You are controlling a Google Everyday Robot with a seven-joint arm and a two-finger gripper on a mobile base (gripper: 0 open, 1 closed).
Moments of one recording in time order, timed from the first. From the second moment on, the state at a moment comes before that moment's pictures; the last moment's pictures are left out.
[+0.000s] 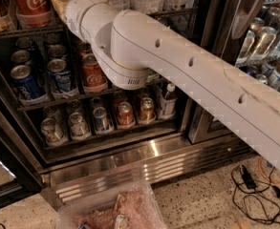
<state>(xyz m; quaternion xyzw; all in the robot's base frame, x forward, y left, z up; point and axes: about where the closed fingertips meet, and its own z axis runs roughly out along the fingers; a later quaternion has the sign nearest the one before) 0.655 0.156 1.076 -0.26 0.60 0.18 0.74</state>
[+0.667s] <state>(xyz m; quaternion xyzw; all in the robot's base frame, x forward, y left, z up) 0.649 0.160 1.086 -0.27 0.59 0.18 0.74</state>
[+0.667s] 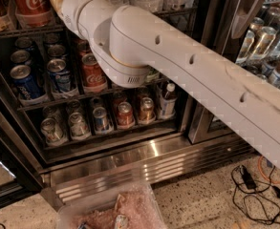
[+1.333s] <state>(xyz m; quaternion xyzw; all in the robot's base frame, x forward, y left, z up) 0.590 0.164 1.090 -0.30 0.59 0.17 0.73</state>
